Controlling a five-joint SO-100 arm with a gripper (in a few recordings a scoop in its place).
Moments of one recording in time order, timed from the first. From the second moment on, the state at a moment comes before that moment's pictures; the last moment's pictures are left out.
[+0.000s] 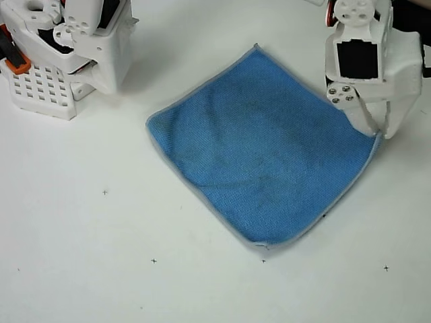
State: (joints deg) arm -29.3 83.8 88.6 60.8 -8.3
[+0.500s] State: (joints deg) arm -27.0 96.2 98.3 62.8 -8.1
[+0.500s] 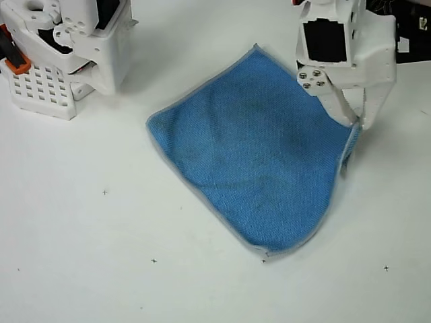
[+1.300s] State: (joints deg) arm -24.3 117.2 118.5 62.8 -6.4
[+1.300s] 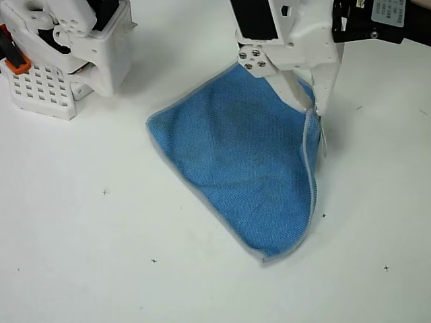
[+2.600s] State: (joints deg) arm -17.5 151.3 147.0 62.8 -6.2
